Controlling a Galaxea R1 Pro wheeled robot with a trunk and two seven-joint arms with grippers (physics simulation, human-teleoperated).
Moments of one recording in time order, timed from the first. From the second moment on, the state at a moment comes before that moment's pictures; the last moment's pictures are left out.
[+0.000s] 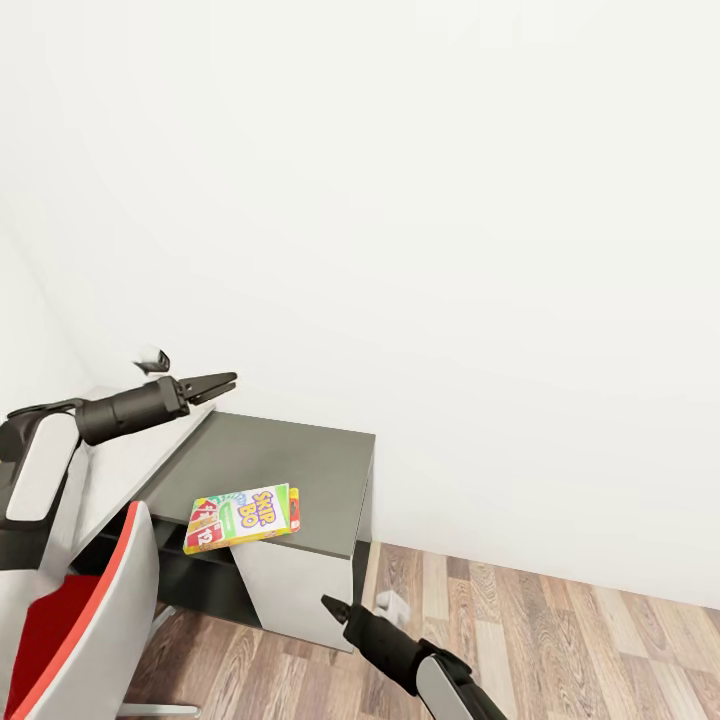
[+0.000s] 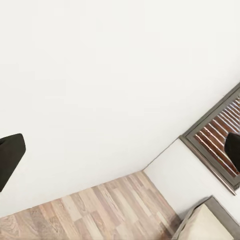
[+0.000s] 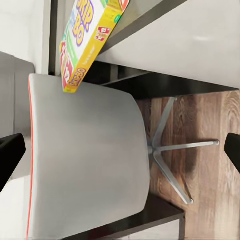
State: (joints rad) left arm -0.76 0.37 0.10 -1.41 0.79 1.04 -0.84; right arm -0.36 0.17 0.26 -0.66 -0.79 0.29 0.40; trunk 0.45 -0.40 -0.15
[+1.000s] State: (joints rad) left arm -0.98 0.39 0.04 -1.05 0.78 1.04 -0.77; right arm -0.37 0.17 0.31 -0.66 -1.19 0.45 0.41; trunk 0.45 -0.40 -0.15
